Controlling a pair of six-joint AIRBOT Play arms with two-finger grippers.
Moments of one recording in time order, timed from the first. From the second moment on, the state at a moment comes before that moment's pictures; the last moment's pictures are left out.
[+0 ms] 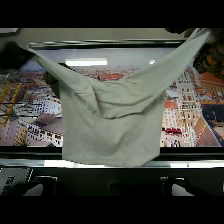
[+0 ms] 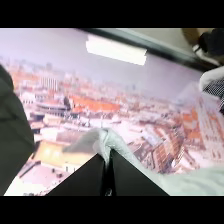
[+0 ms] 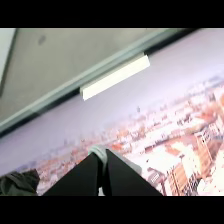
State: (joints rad) left arm 0.04 -1.17 1.52 1.02 -0.97 -1.63; right arm -0.20 -1.32 1.82 -1.10 1.00 1.85
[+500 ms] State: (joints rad) left arm -0.06 -1.58 1.44 1.02 -0.87 -1.63; right arm -0.05 -1.85 1.82 -1.04 1.05 1.81
